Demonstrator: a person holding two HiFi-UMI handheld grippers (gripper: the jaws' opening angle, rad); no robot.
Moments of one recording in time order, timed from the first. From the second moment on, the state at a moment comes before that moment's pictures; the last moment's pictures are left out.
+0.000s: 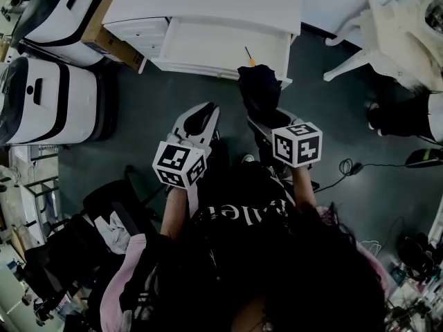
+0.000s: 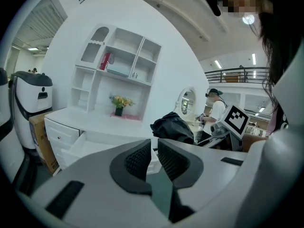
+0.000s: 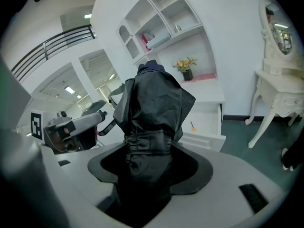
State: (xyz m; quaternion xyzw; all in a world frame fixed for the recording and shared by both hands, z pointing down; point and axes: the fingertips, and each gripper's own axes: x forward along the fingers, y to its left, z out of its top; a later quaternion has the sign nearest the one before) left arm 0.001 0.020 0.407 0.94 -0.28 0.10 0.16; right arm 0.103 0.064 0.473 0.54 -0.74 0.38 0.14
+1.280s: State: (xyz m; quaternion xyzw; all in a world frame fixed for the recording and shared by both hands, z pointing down) left arm 0.030 0.131 0.404 0.95 -0.27 0.09 0.14; right arm 0.122 0.163 0.464 0.54 -0.75 0.37 0.11
